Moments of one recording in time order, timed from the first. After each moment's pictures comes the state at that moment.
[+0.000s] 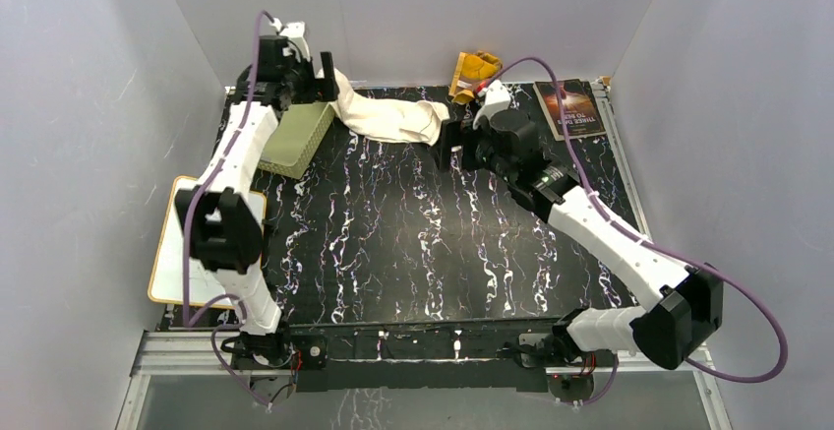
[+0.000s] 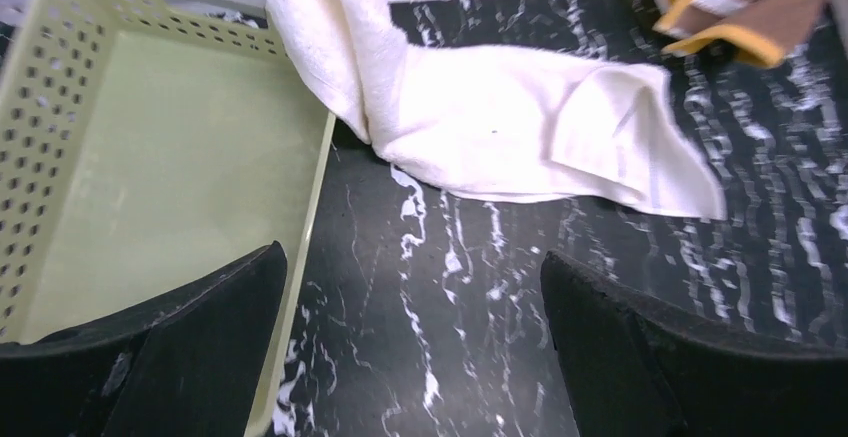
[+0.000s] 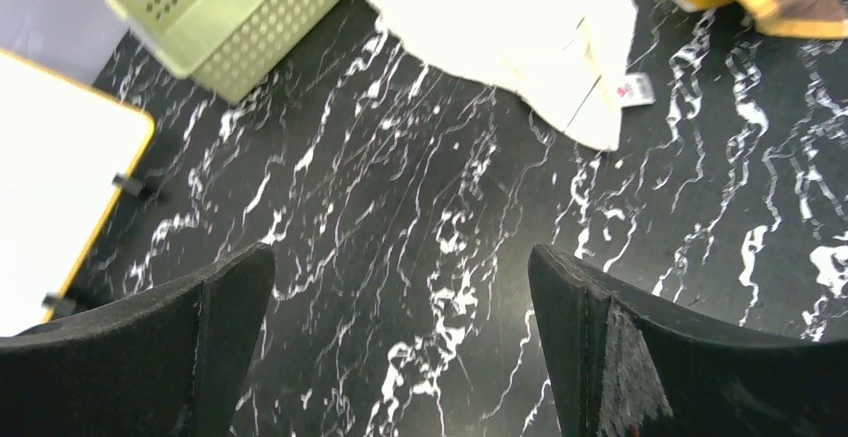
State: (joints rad) left arm -0.11 1.76 1.76 -0.52 0.12 -0.12; right arm 0.59 1.28 1.20 -0.24 0.08 0.29
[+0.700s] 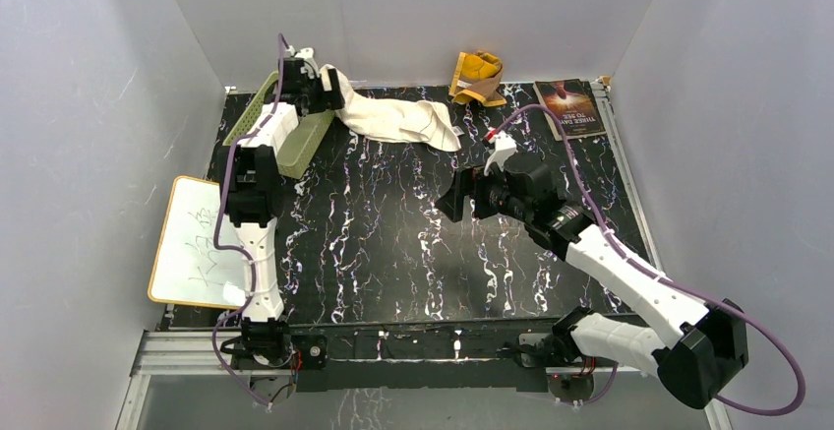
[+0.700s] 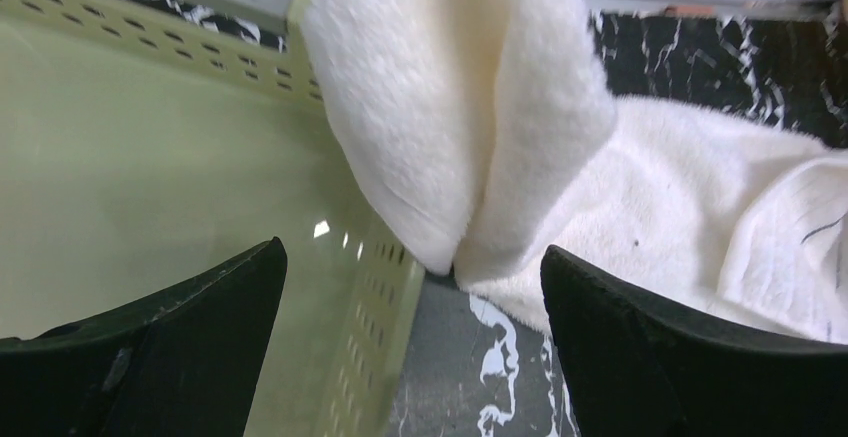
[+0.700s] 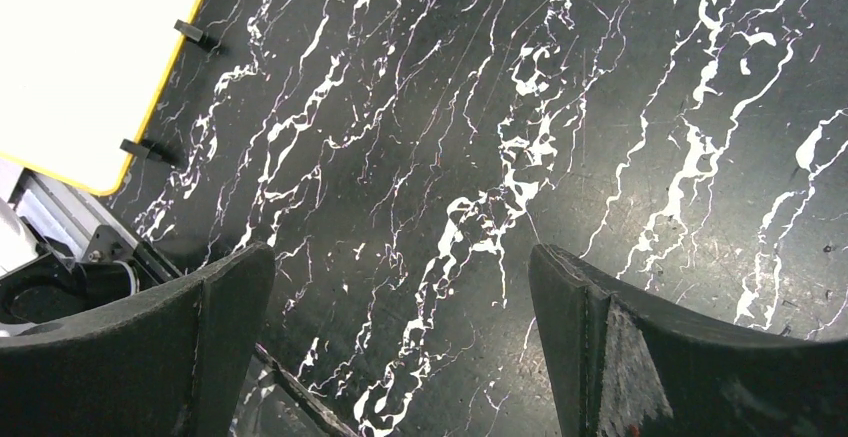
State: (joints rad) left arm -0.06 2.32 1.95 -0.26 0.13 -0.16; right arm 0.59 1.05 0.86 -0.25 -0.16 0.39
